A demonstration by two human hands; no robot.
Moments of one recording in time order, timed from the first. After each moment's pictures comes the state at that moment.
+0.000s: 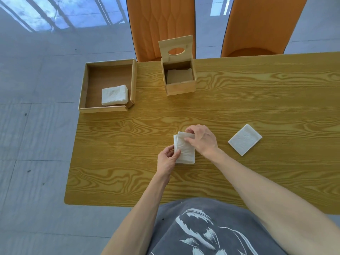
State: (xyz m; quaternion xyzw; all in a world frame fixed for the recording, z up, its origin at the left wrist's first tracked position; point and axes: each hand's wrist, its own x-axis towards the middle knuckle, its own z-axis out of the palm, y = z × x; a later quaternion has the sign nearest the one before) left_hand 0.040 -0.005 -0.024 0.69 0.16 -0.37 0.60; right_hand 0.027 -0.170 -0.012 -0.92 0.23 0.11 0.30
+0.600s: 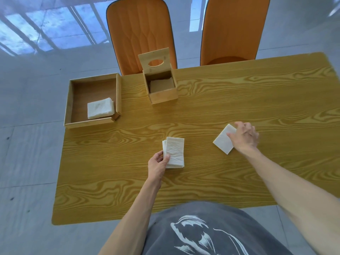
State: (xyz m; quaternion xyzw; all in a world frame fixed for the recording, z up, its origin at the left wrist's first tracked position) left_hand 0.037 -0.009 -0.023 0.71 0.14 -0.36 0.59; right_hand -0.065 -0.295 -0.002 -0.85 0.50 0.09 0.16
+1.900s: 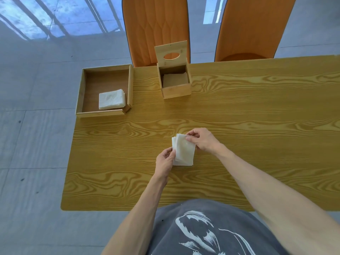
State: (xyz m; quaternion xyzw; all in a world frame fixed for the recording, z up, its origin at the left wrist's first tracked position) left_hand 0.041 -0.007 -0.023 0.71 0.14 -0.38 0.58; right_hand 0.022 -0.189 -0.003 -0.74 0.31 0.17 0.57
